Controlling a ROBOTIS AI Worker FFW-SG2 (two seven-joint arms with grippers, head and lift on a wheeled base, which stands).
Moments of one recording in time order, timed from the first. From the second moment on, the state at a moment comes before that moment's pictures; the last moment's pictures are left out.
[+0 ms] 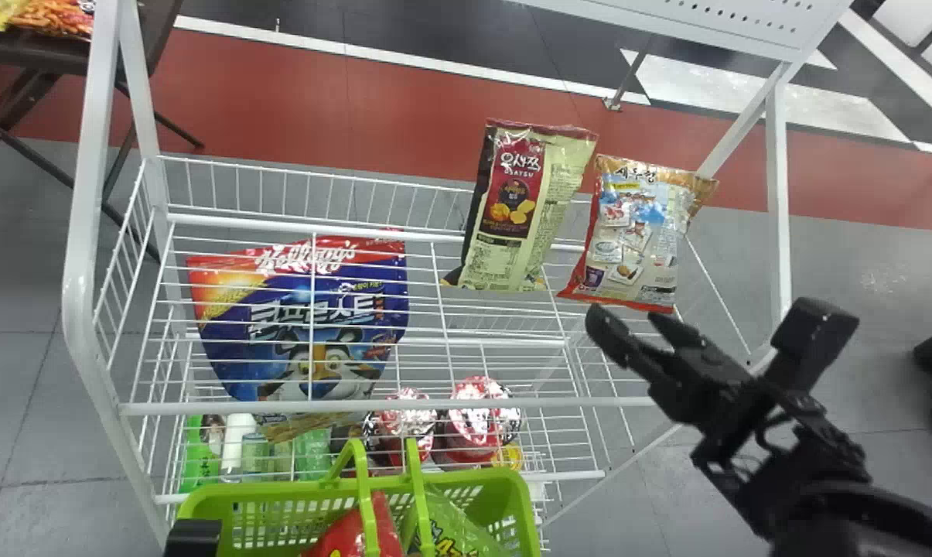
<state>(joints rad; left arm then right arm) 0.58 0.13 -0.29 -2.20 0.39 1.09 -1.00 0.40 0.00 -0.51 -2.21 -0.26 0.66 0.43</state>
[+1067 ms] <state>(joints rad) 0.57 0.13 -0.28 -2.19 0.39 1.10 -0.98 0.02 -0.04 -0.43 -1.70 0.10 0.35 0.26</state>
